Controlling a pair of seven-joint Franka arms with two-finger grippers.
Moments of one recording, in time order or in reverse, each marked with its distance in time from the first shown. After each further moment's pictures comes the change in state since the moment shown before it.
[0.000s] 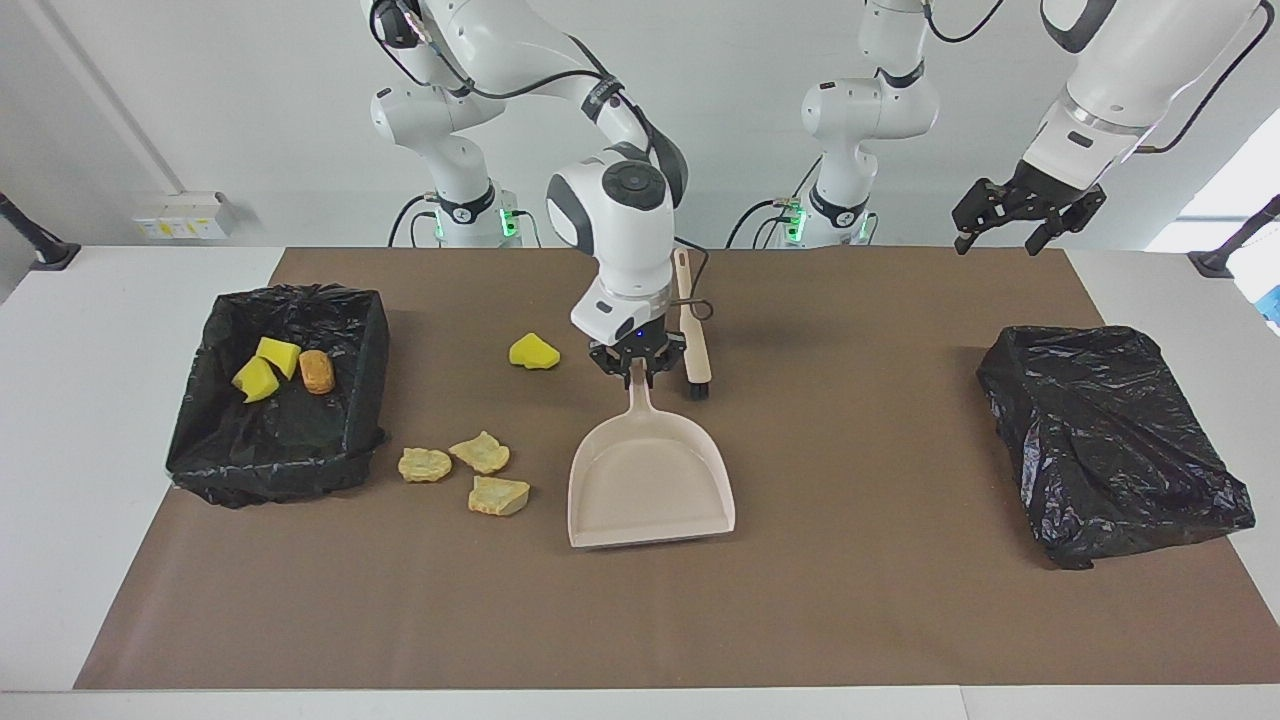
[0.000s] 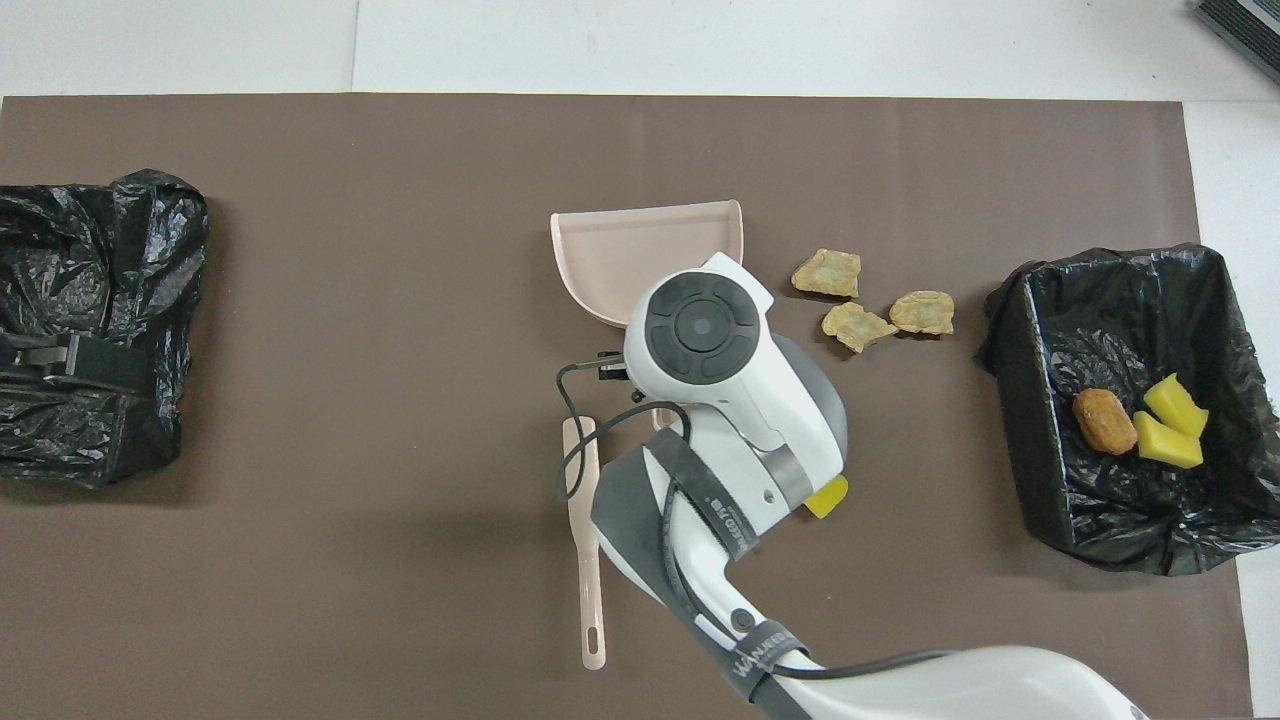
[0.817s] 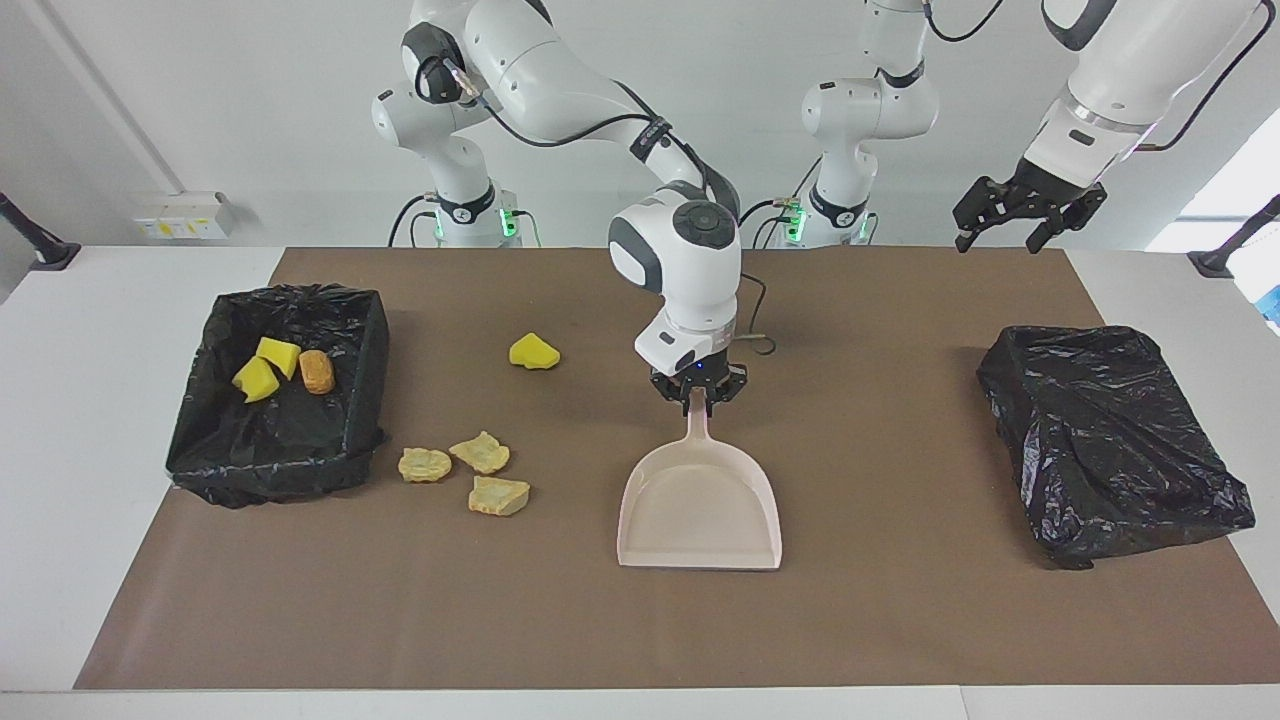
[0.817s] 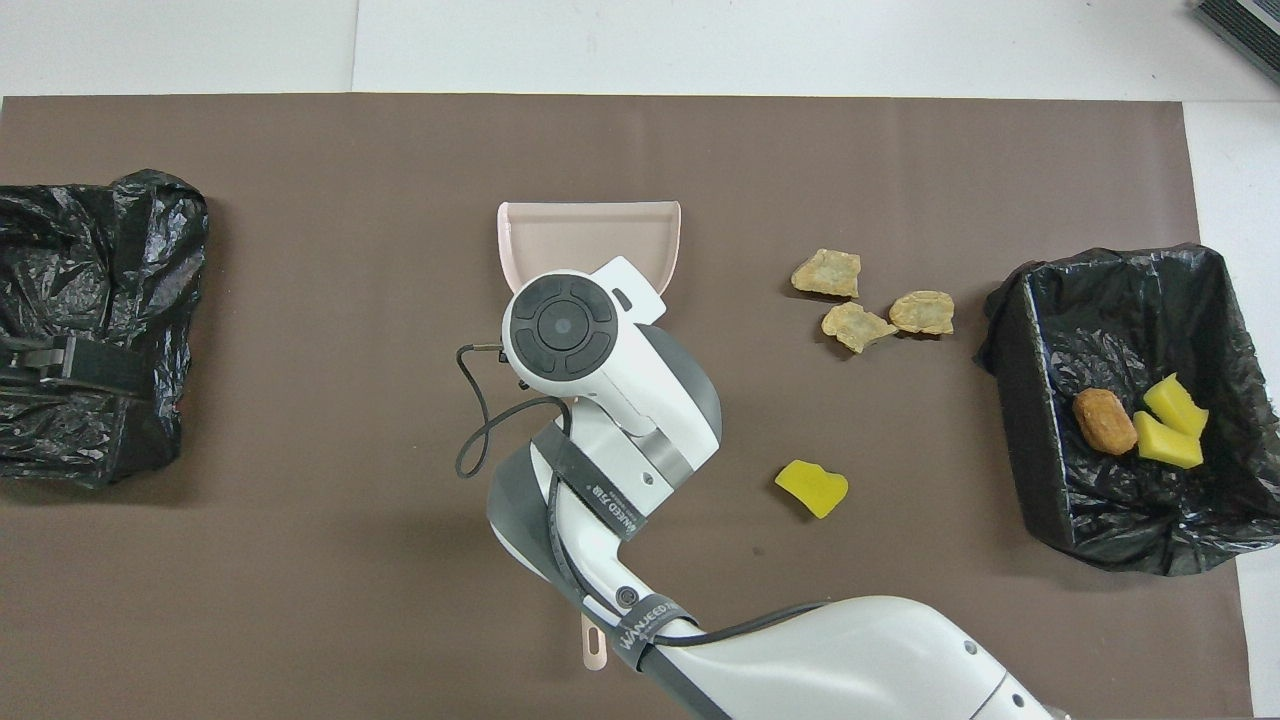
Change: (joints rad) left arm 0.000 -0.004 0.000 0.000 0.000 -0.004 -0.001; right arm 0.090 0.153 -0.004 0.199 -0.002 -0.010 0.173
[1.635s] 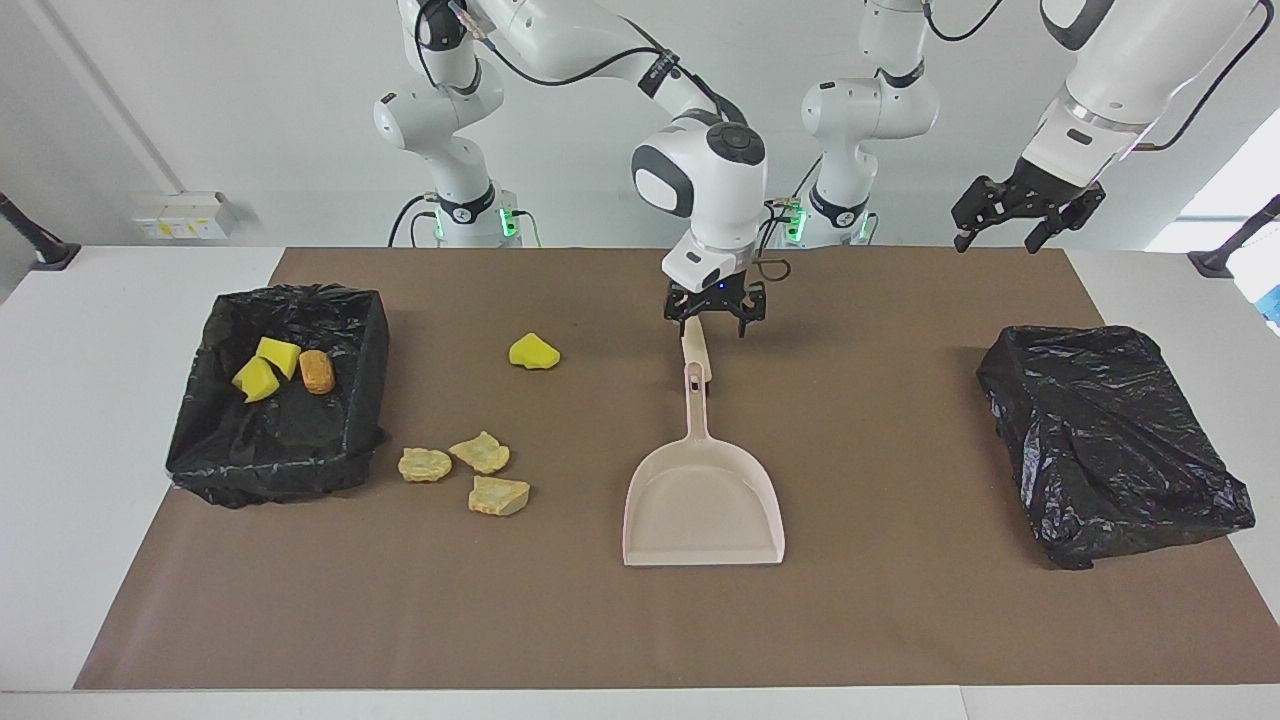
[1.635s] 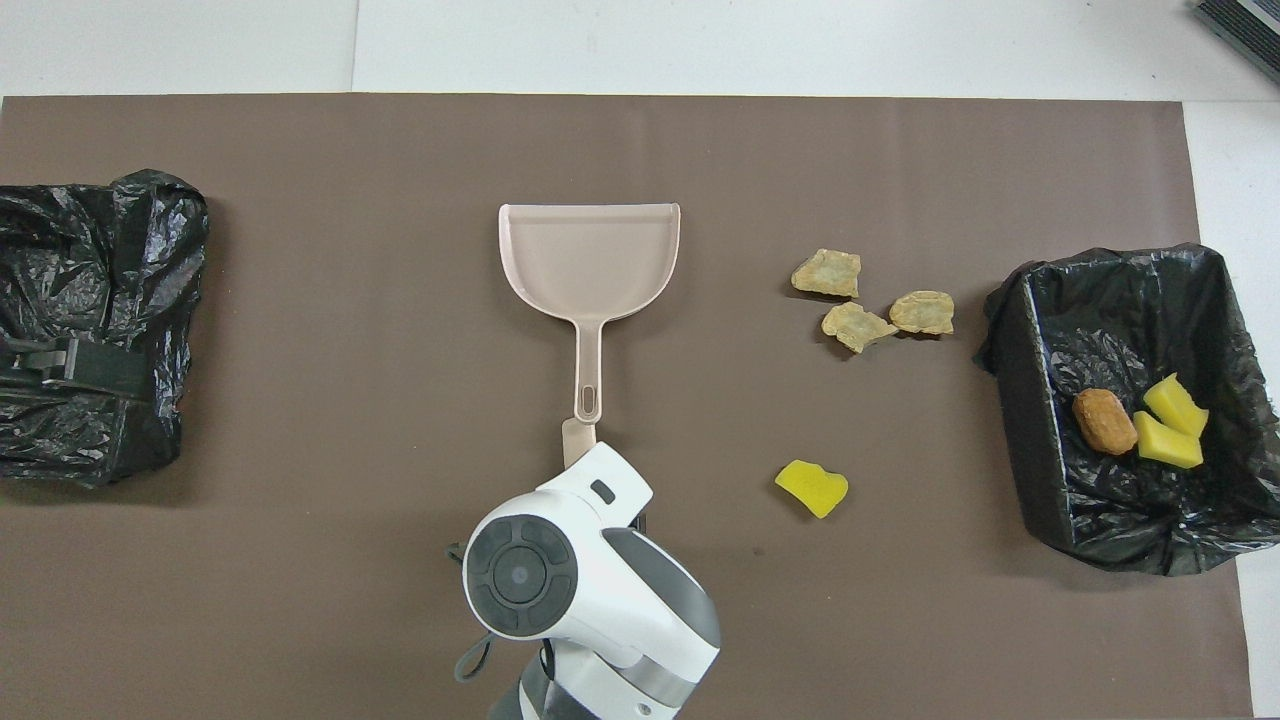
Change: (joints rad) left arm 0.000 -0.001 0.000 -0.005 0.000 0.000 0.000; right arm 0.160 -0.343 0.009 -0.525 0.043 0.060 0.095
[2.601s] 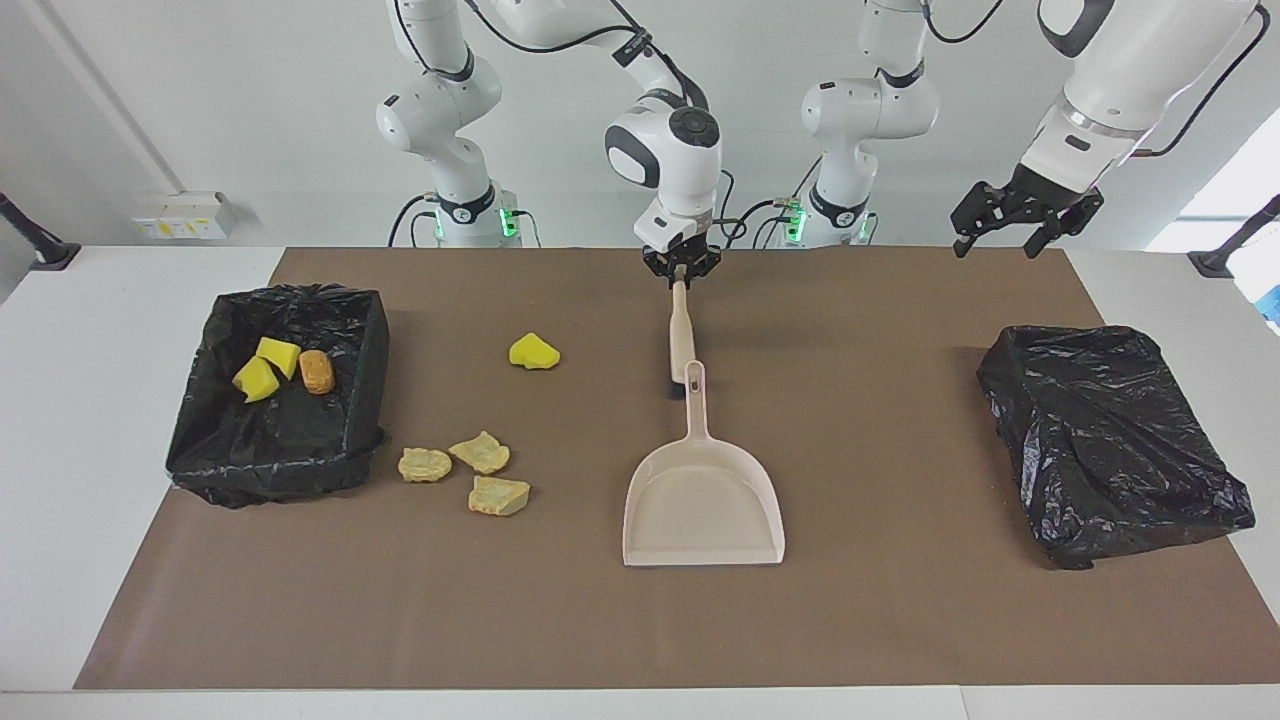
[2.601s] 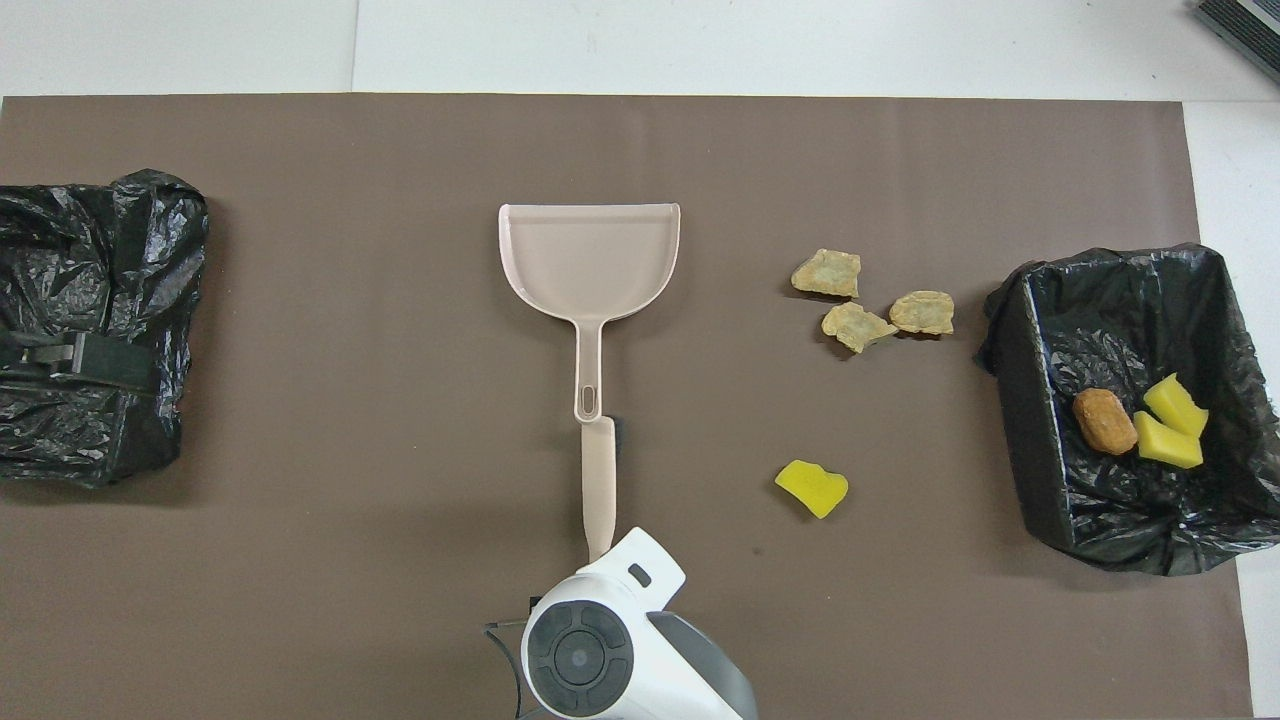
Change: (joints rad) left arm 0.000 0.002 -0.002 -0.014 0.000 0.055 0.000; right arm 0.050 -0.111 0.001 -0.229 0.100 0.082 -0.004
